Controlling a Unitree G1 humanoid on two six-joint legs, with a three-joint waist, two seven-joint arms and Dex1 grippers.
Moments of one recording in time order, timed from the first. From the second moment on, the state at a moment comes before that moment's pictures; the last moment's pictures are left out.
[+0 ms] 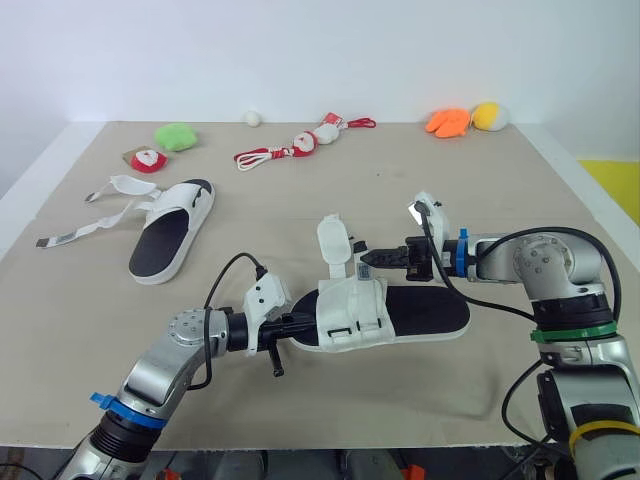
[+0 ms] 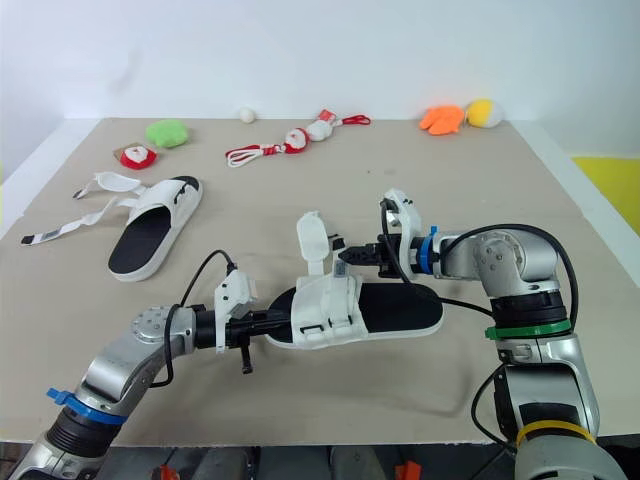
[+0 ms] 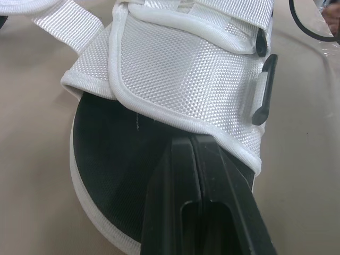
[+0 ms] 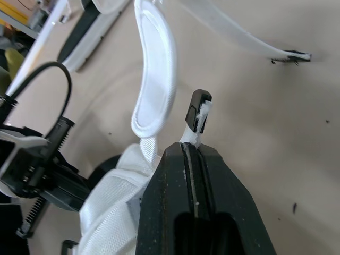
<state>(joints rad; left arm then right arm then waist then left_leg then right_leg) -0.25 0.45 -0.26 -0.25 -0.33 0.47 -0.91 -0.78 -0.66 0.04 0.14 0.87 1.28 0.59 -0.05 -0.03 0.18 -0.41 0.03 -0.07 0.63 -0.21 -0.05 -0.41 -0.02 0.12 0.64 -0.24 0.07</state>
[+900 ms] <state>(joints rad) -0.25 0.45 -0.26 -0.23 -0.33 0.47 -0.92 -1.15 -0.51 -0.17 0.67 0.68 1.39 0.62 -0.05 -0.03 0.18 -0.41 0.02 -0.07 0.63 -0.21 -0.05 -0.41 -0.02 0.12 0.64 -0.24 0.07</state>
